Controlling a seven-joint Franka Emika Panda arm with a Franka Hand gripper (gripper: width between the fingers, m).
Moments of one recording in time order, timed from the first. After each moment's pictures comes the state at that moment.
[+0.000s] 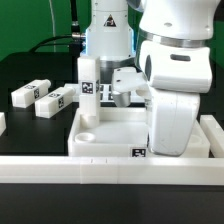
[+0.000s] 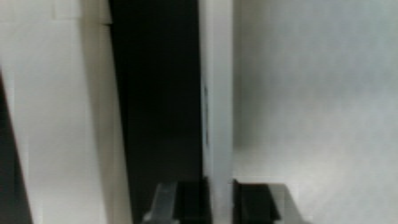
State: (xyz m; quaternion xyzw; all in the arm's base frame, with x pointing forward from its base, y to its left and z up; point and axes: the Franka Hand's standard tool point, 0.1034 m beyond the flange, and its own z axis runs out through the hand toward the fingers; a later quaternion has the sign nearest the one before) arm 0.631 0.036 0.028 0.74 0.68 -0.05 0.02
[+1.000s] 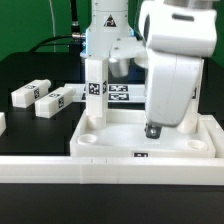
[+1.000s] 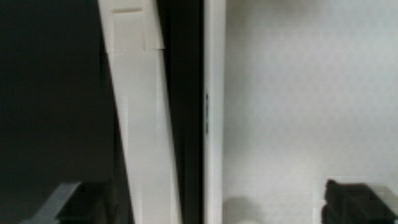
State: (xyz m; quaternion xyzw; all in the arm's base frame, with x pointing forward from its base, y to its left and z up) arm 0.644 0.018 0.088 0.75 0.66 -0.06 0.03
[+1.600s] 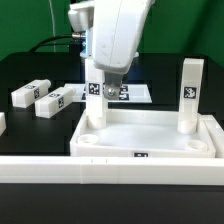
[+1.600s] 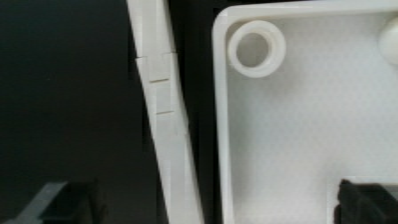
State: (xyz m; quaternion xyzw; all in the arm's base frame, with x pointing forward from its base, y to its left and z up) arm 0.637 -0.024 0.121 0.77 0.63 -0.05 0.06
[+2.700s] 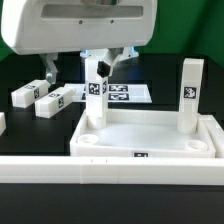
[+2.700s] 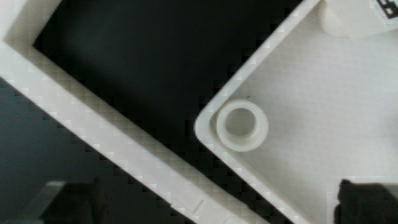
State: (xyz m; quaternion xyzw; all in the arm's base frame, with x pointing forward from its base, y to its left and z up) arm 0.613 -0.073 0.128 0.96 0.24 -0.08 0.06
